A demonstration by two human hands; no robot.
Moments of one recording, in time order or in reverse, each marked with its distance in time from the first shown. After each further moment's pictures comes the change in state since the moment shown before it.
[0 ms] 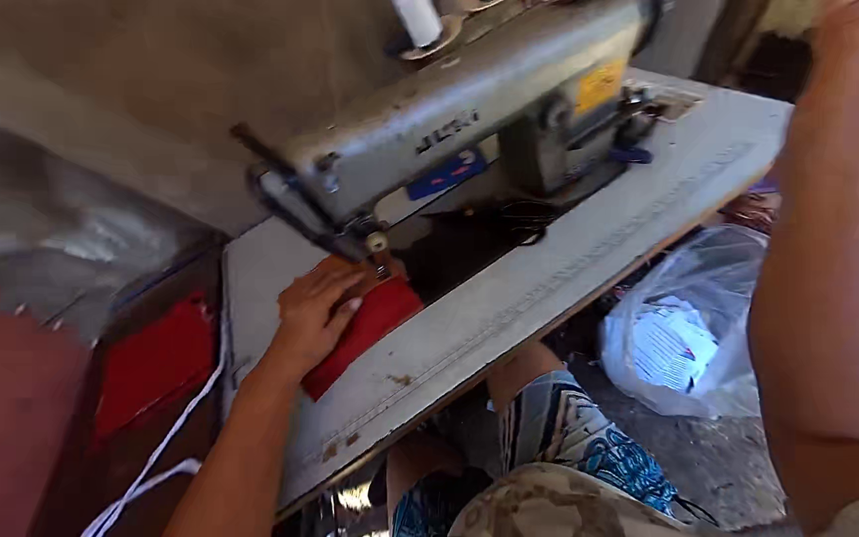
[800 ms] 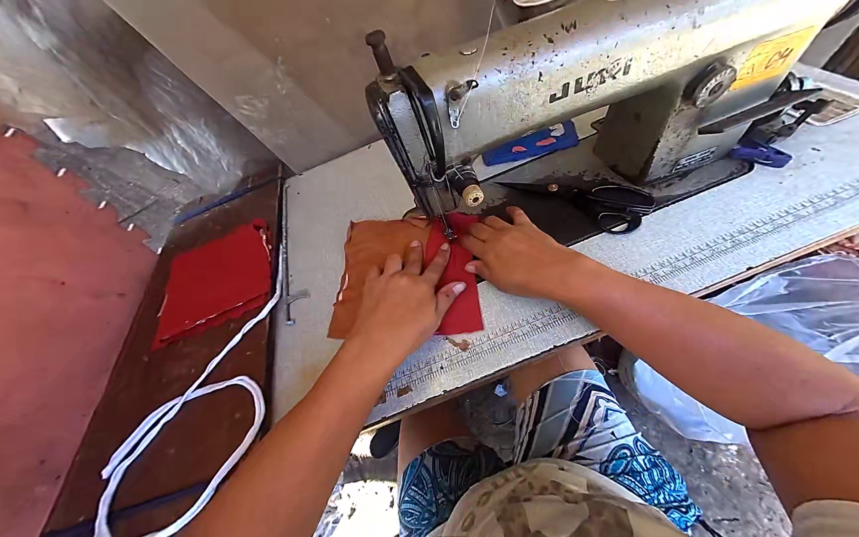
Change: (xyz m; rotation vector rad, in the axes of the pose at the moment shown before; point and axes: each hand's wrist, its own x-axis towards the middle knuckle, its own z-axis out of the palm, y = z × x) left_hand -0.016 0.083 0.006 0.404 -0.212 -0.264; right_hand -0.125 -0.158 0.248 -0.260 -1.270 -0.431
